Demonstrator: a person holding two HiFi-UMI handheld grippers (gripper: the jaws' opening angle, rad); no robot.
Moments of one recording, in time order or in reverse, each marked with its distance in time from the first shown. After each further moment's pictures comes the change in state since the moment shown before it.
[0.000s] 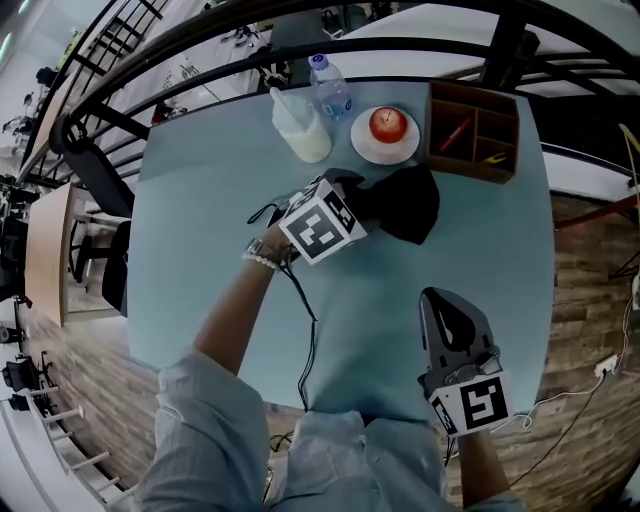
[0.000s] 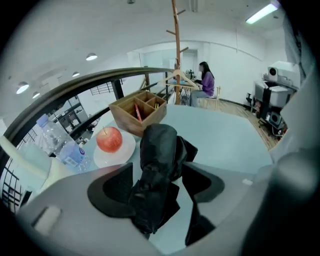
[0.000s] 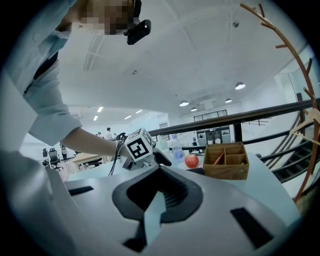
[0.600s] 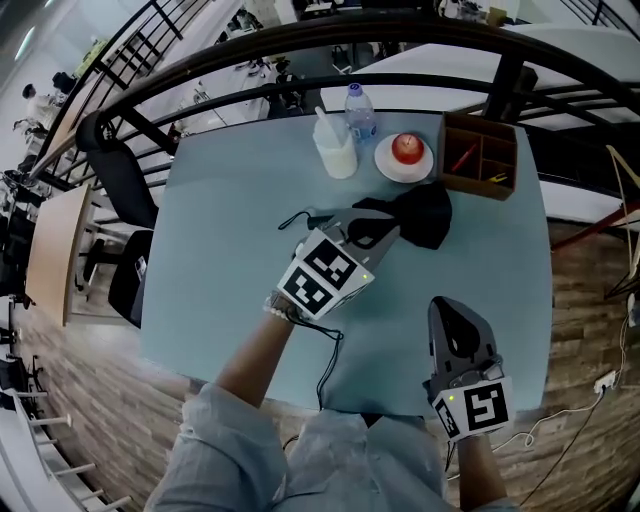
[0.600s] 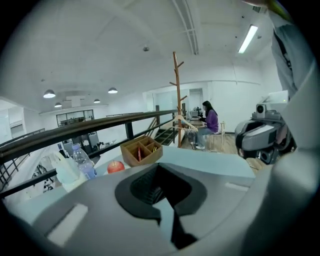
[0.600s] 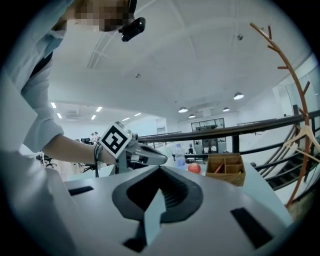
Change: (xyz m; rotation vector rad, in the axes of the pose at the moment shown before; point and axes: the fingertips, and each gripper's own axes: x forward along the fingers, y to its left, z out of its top) left arm -0.129 -0.057 0.048 -0.080 -0.463 0.118; right arm -0.027 0.059 0.029 -0.056 -0.053 -0.058
